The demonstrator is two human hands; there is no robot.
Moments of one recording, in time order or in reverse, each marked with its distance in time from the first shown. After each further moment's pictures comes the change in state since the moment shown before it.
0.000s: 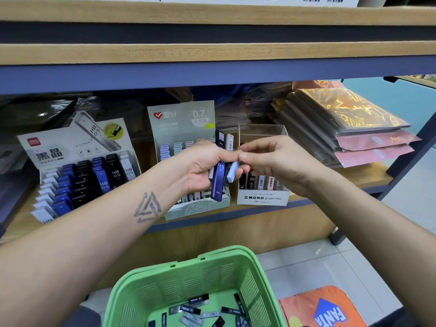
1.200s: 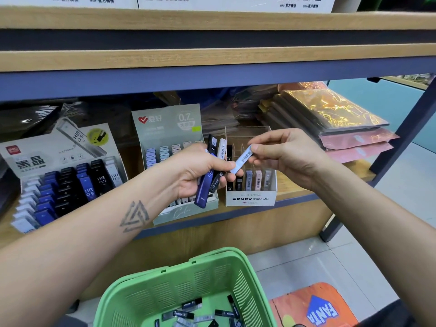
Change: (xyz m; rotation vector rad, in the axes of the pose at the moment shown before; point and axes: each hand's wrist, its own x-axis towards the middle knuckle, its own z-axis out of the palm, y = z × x) left_hand 0.001 -0.003 0.009 0.183 0.001 0.038; right_hand -0.011 -0.005 -0.035 0.204 0.124 0.025
